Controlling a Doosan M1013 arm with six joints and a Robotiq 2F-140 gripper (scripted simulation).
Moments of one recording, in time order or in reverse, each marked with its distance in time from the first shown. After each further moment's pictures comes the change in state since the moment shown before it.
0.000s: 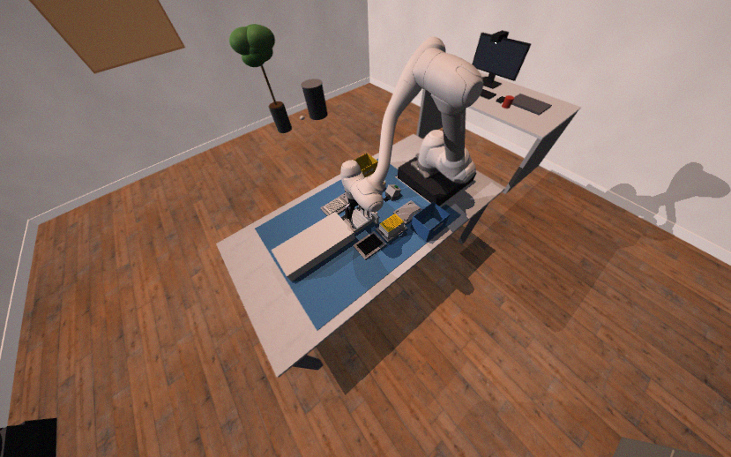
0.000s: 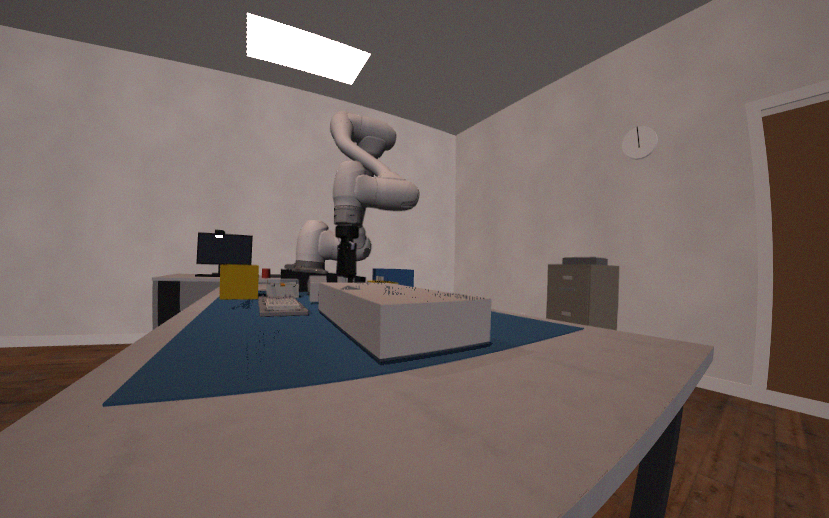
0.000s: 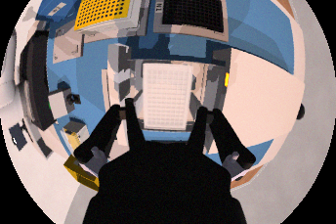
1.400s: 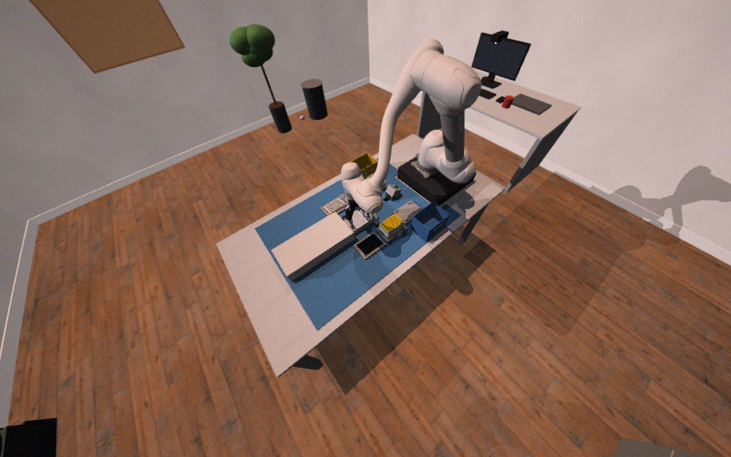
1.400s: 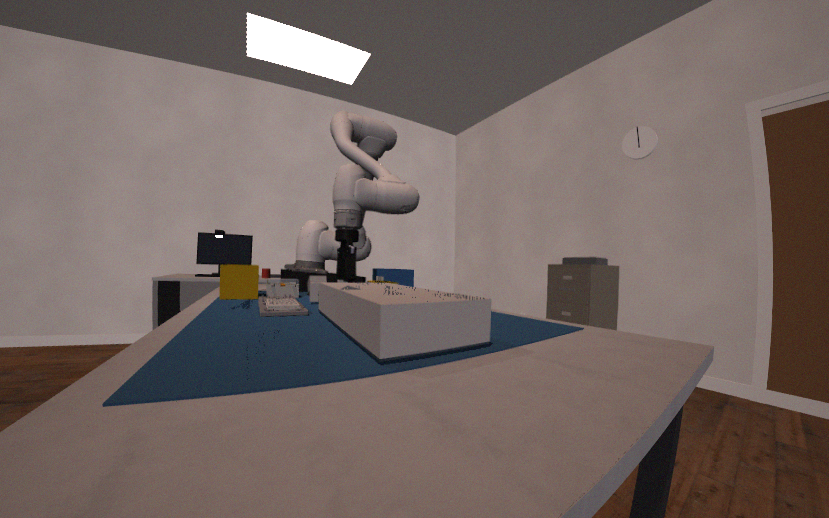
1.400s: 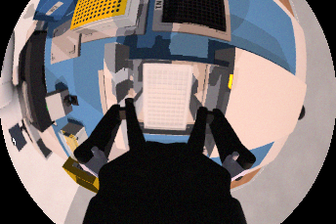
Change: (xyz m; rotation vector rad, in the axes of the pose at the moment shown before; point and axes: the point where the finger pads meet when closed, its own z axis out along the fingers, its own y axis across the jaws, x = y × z) arm 0.000 0.000 0.012 0.000 0.000 0.000
